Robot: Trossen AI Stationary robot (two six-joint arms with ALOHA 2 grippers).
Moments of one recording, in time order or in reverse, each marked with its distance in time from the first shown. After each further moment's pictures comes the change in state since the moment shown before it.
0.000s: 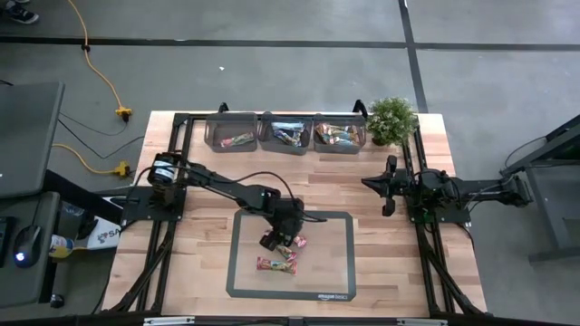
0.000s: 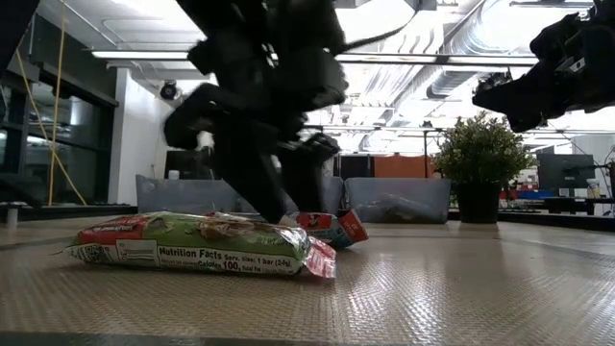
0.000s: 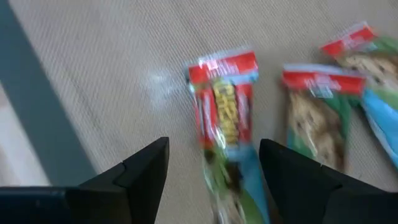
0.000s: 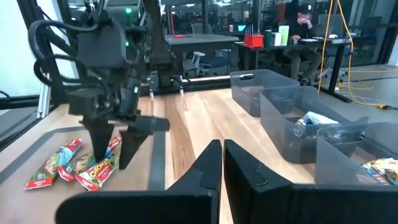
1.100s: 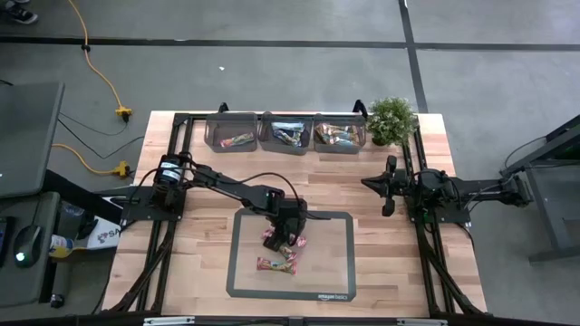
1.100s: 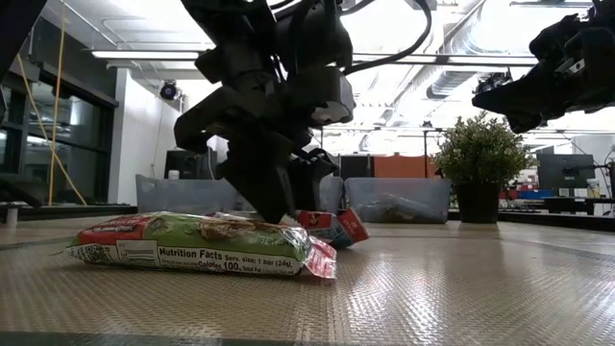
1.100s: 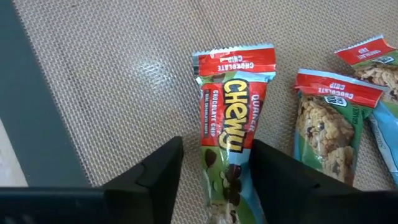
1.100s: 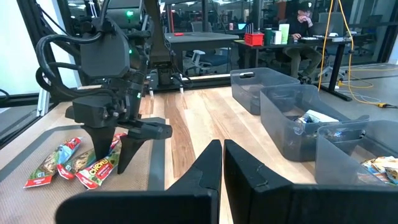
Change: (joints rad) left arm 0.000 0.082 0.027 -0.033 0.039 -0.117; right arm 0.000 0.004 0.000 -0.003 0.001 0.000
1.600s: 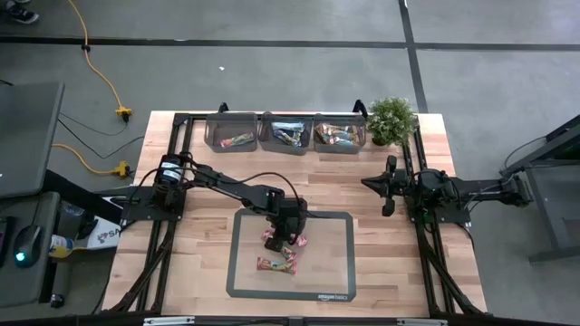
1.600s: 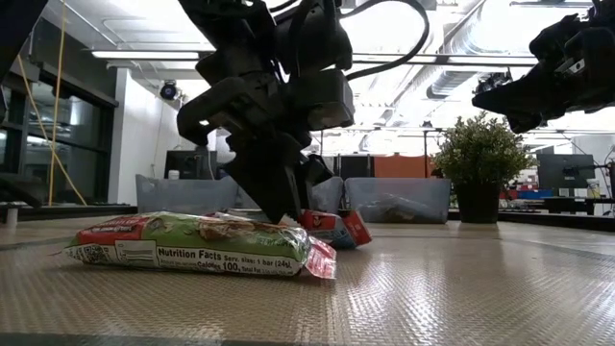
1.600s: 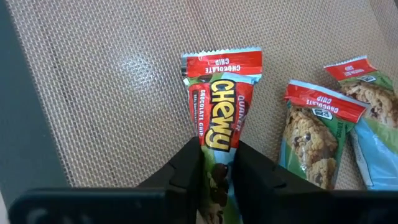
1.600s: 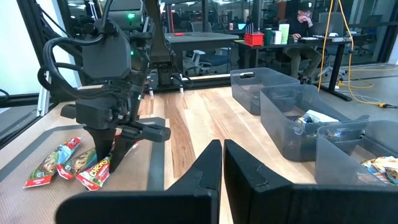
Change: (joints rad) left arm 0.001 -0.009 -0.004 0.026 0.051 -0.103; right arm 0.000 0.000 0.000 0.000 0.000 0.000
